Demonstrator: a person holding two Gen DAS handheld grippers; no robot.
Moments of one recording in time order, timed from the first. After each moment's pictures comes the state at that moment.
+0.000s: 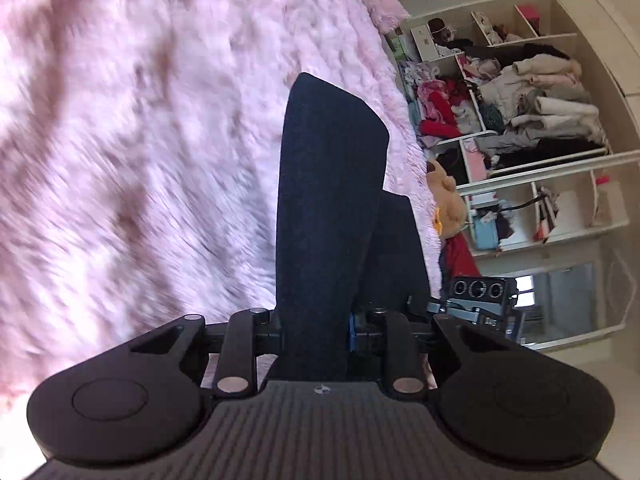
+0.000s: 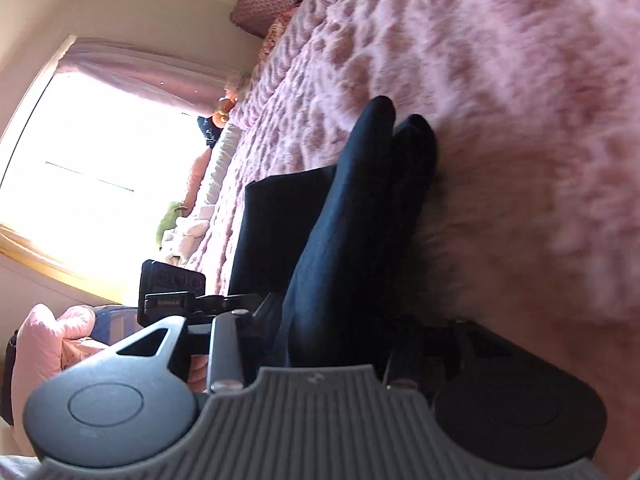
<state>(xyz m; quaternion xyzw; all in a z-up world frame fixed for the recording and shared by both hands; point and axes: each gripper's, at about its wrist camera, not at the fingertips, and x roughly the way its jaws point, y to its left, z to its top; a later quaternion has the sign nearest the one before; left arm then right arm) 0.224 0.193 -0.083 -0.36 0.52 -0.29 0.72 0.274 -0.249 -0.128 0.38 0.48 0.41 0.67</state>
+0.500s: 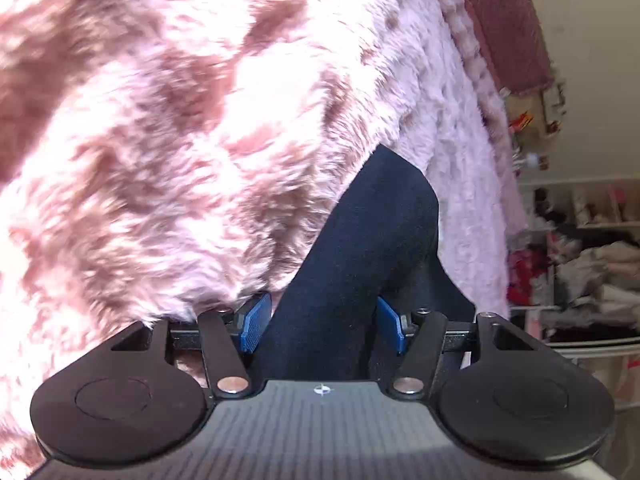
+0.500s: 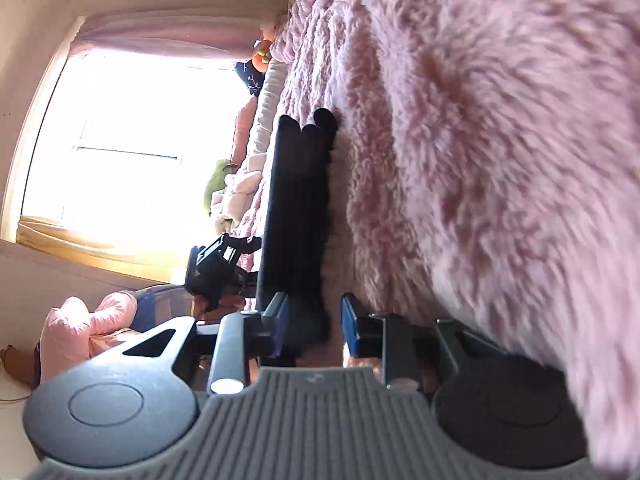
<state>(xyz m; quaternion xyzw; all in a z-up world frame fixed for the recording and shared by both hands) 0.115 0.559 -0.146 -0.54 0.45 -0.07 0.70 0.248 0.009 -0.198 0.43 0.51 0.48 0.57</state>
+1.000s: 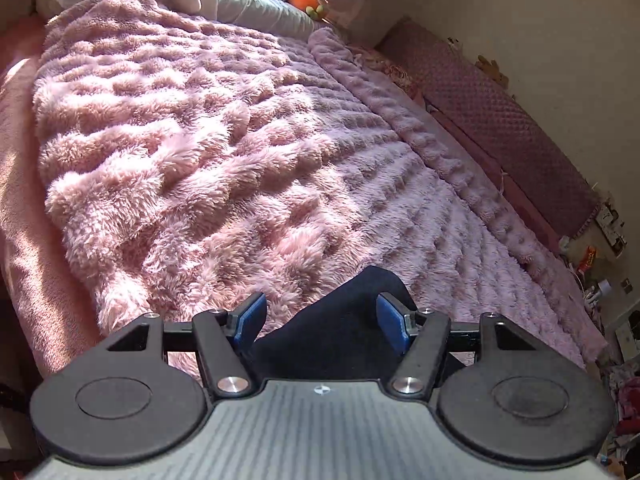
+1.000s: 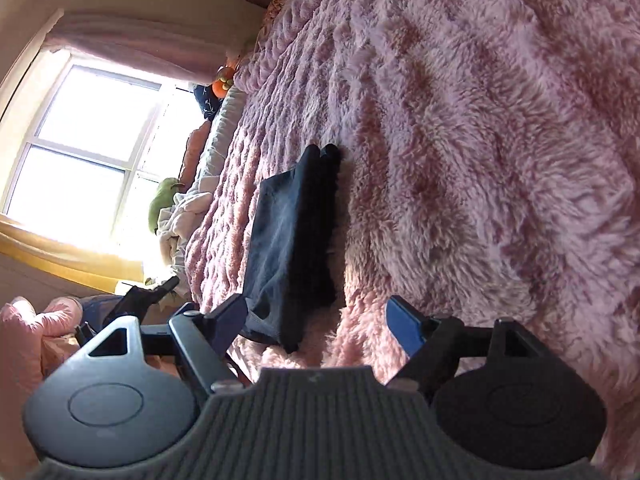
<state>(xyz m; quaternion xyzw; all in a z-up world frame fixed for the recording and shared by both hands) -0.047 0.417 0.009 -0.36 0.26 0.25 0.86 0.185 -0.044 -0.085 0.34 0.51 0.40 0.69</state>
